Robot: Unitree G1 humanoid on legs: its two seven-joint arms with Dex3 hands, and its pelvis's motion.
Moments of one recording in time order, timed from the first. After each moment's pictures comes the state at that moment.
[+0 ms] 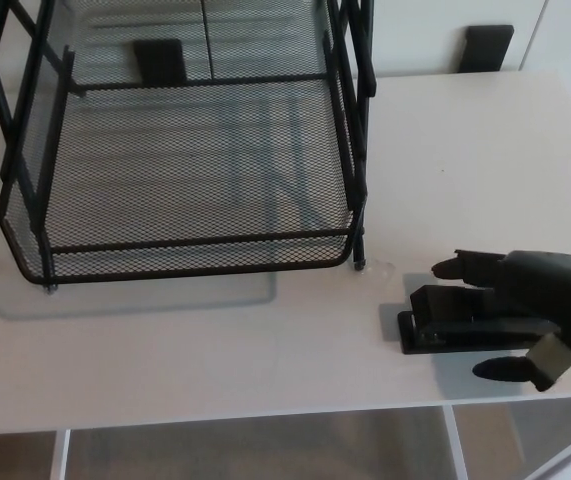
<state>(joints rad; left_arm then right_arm) -0.06 0.68 0.34 1.19 -0.11 -0.02 -0.16 -0.31 -0.76 0.51 -0.10 -0.47 0.38 0.50</state>
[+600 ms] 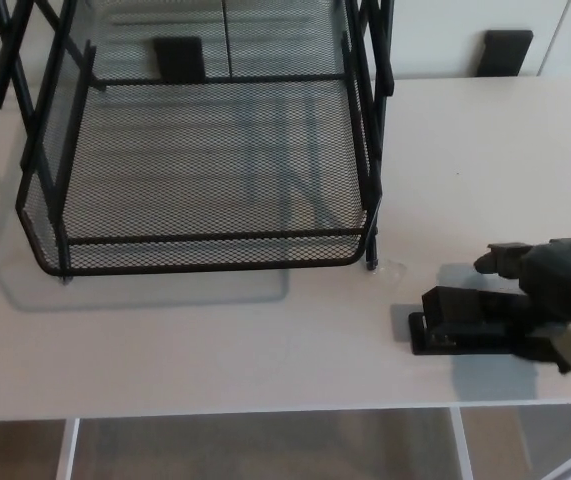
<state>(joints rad) -0.01 0.67 0.36 1.04 -0.13 -0.03 -0.26 -0.30 -0.75 0.52 -0.02 -0.69 0.37 0.34</state>
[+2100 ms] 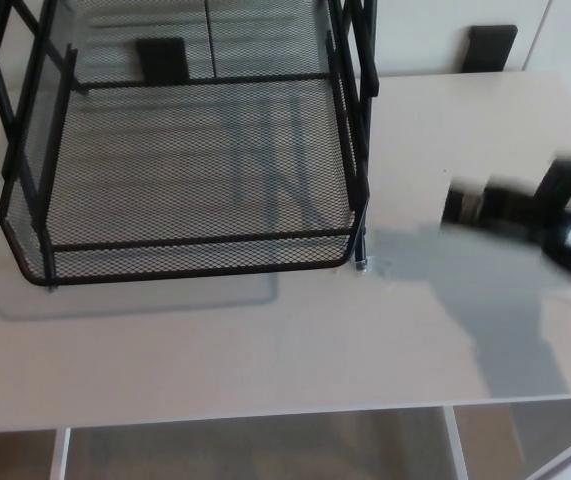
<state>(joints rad) 0.02 0.65 0.34 1.12 -0.13 -0.03 -0.26 -0.27 -0.68 0.18 0.03 -0.69 0.07 -0.24</state>
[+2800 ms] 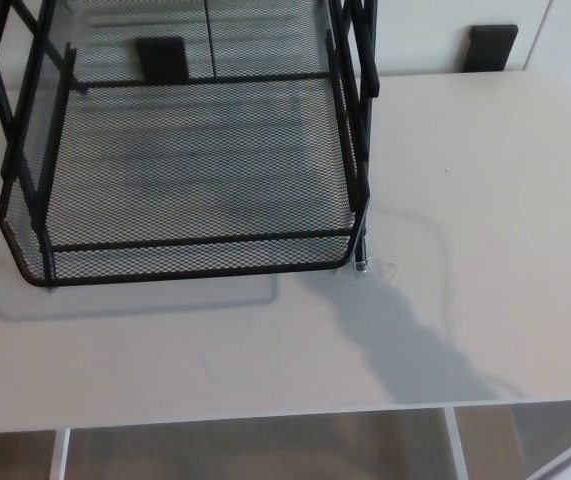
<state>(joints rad) 0.03 0.65 0.34 1.15 -0.13 -0.07 -0.25 -0.83 -0.48 0.17 -0.01 -0.66 0.03 -0.22</state>
